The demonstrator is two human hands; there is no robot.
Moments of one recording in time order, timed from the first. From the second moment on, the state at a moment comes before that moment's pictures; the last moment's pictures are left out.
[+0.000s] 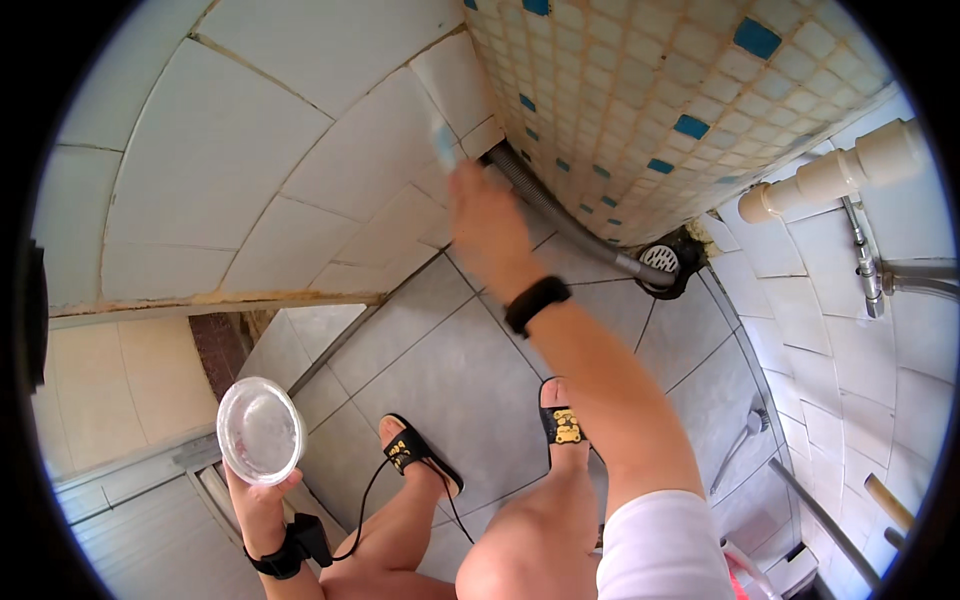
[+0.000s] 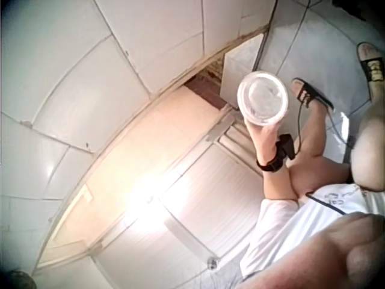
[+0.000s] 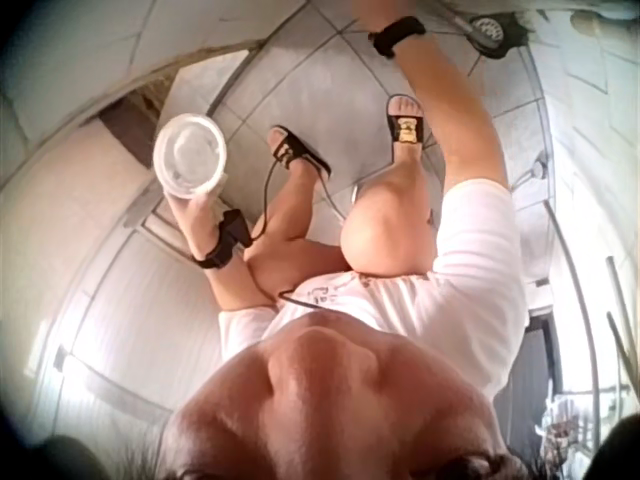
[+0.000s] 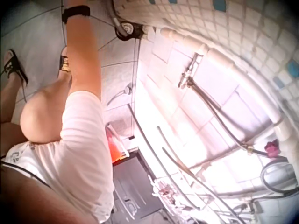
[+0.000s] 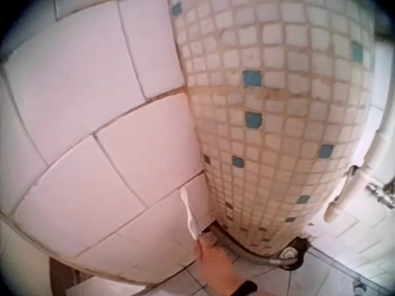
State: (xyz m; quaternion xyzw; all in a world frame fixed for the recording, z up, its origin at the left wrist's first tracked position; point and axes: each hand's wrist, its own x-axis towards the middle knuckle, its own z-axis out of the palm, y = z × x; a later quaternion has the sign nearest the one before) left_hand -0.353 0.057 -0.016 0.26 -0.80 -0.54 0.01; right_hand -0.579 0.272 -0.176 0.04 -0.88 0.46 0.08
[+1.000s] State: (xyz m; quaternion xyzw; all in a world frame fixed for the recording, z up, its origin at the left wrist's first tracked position) left_hand -0.342 0.052 -0.008 0.23 -0.79 -0.57 0.02; right_hand -0.593 0.251 -0.142 0.09 -0.86 0.48 0.15
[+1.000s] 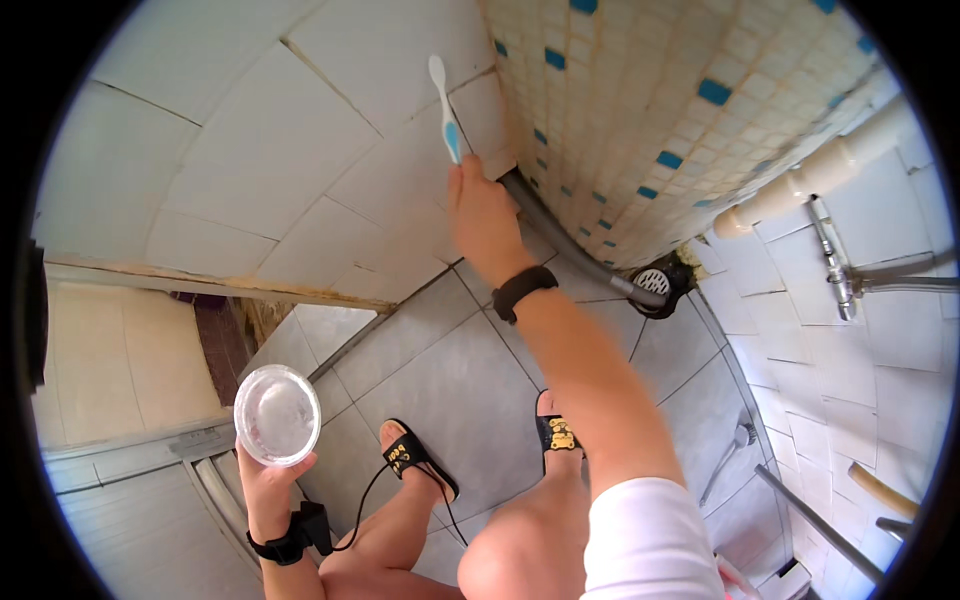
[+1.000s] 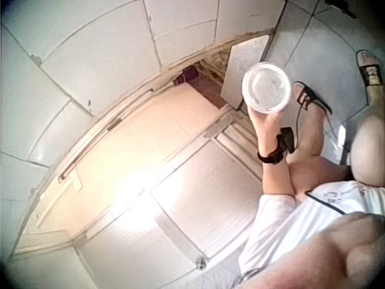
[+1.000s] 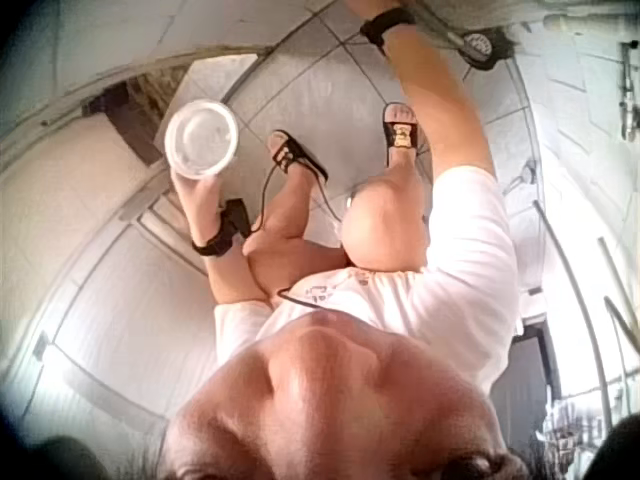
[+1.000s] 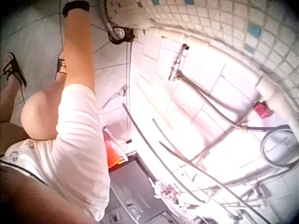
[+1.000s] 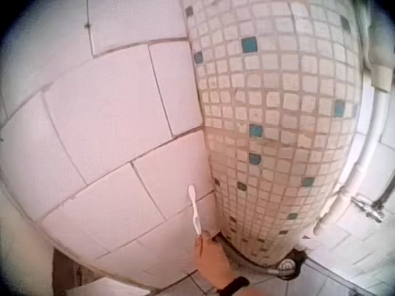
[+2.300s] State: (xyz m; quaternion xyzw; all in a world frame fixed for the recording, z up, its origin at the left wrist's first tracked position) left_hand -0.358 0.091 0.041 0.00 -0.82 -0.54 0.20; right_hand -0.566 0.341 0.308 0.07 -0.82 -0.29 0.49
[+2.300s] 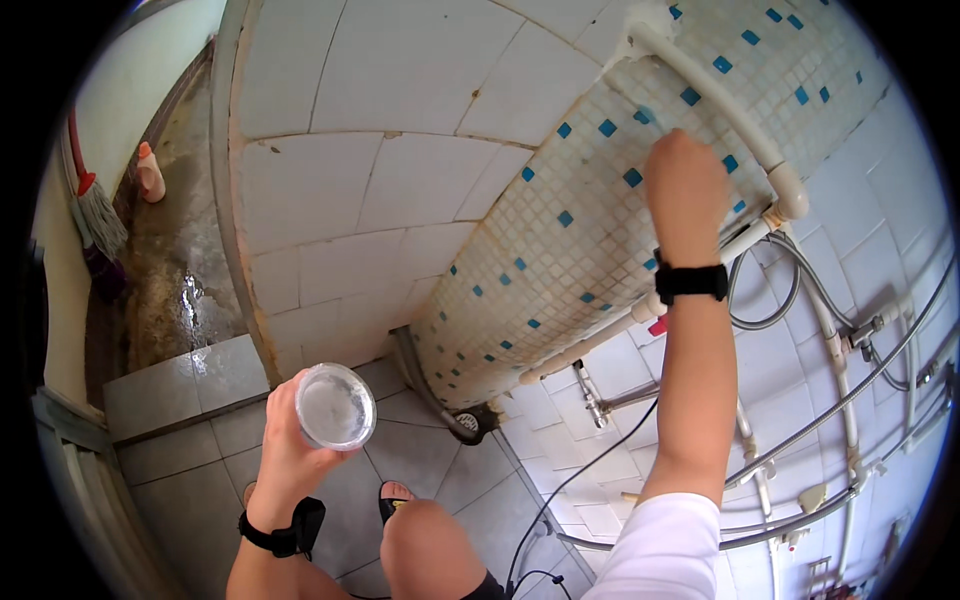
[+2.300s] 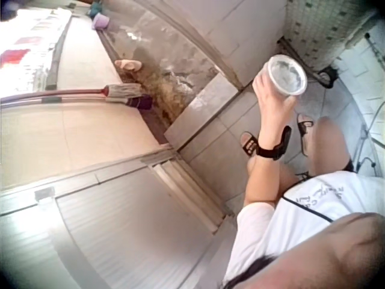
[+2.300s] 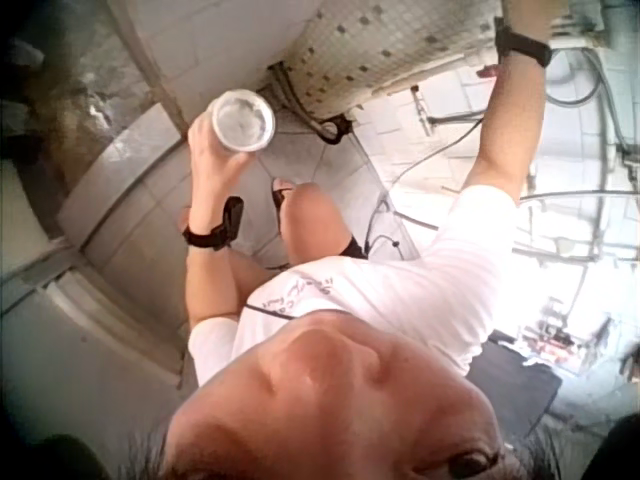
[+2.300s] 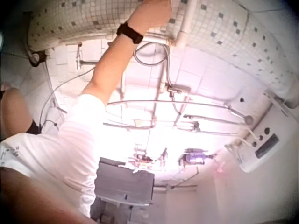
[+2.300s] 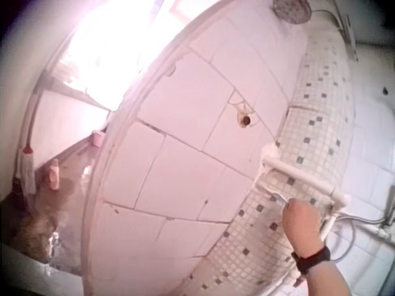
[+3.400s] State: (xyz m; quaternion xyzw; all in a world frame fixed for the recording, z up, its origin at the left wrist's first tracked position) left_hand -0.343 0.127 0.031 -0.04 -0.82 -0.54 0.19; right_hand -0.580 0.353 0.129 0.04 -0.89 0.42 0.14
